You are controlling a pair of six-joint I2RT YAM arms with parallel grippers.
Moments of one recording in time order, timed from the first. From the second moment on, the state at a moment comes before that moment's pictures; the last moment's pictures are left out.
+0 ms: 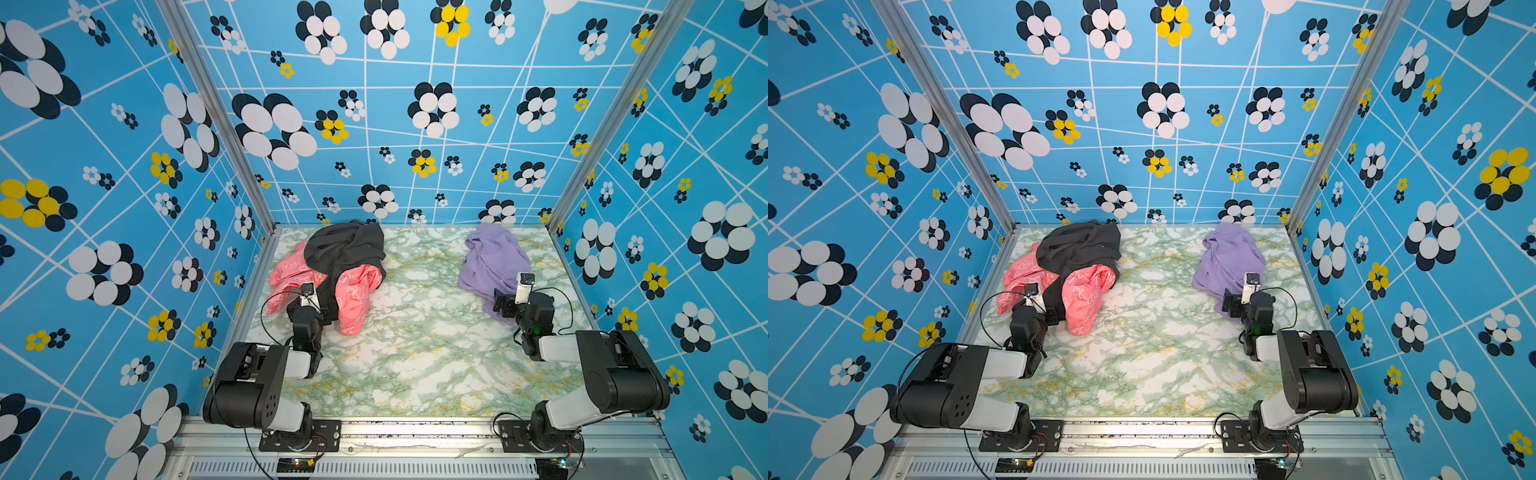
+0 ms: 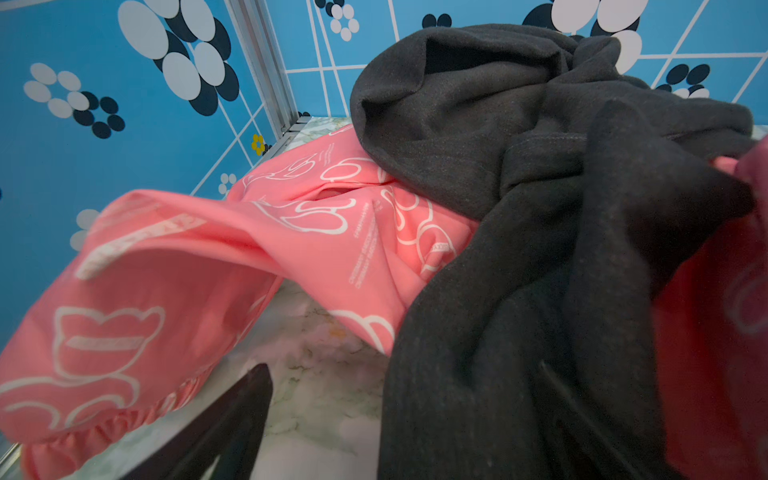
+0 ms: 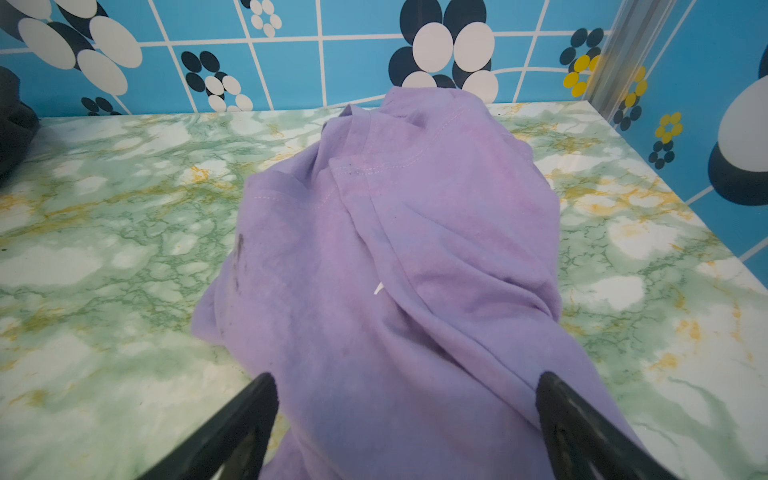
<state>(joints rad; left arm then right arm) -0.08 1.49 0.23 0.97 -0.21 -0.02 0.01 1.54 0.36 0.81 0.03 0.01</state>
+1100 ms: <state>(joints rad) -0.07 1.55 0.35 0.88 -0.21 -0.02 0.01 1.54 0.37 0.81 0.07 0.01</state>
